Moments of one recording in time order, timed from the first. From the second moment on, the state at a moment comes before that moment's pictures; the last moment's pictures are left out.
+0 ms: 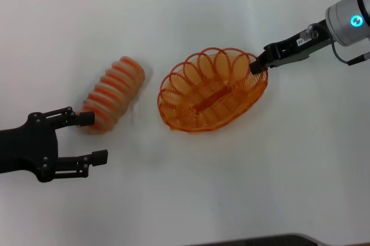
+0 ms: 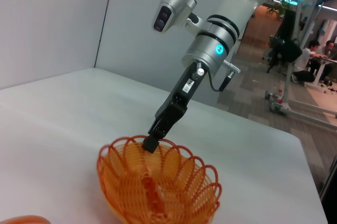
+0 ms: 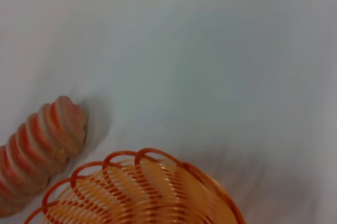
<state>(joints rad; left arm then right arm) -0.39 -2.09 0.52 0.71 2.22 1.87 -1.21 0.81 2.00 -0.81 -0.60 -2.52 -1.36 2.44</state>
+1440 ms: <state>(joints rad) -0.36 -2.09 0.52 0.73 2.31 1.66 -1.16 0.80 2.01 -0.74 -0.61 -2.47 -1.27 2.55</state>
